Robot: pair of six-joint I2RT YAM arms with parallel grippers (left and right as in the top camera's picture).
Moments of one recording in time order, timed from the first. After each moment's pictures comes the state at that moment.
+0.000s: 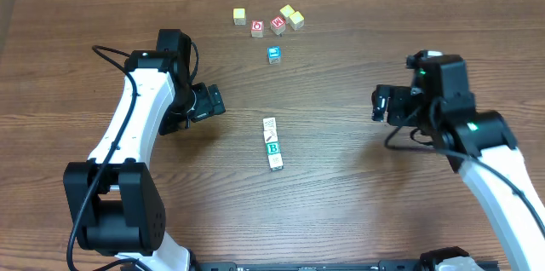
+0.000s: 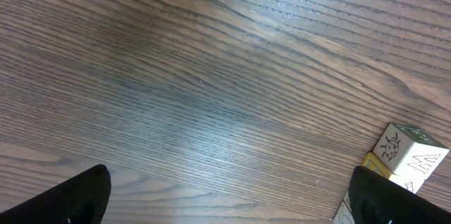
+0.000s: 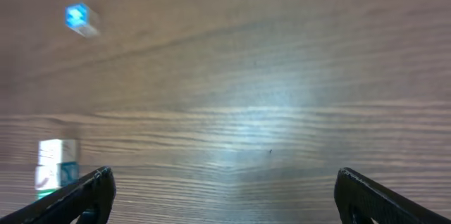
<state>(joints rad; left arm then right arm) -0.03 1.78 1.38 -1.12 0.03 -0.41 0.20 1.23 1.06 -0.73 -0.02 0.27</state>
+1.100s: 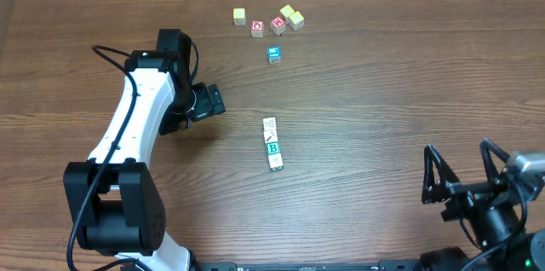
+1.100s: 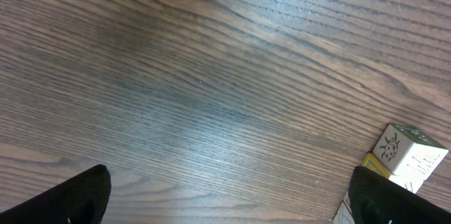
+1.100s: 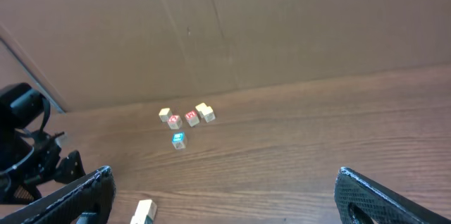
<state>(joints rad) -0.03 1.78 1.38 -1.12 0.03 -0.41 0.20 0.28 0.86 -0.75 -0.02 0.27</state>
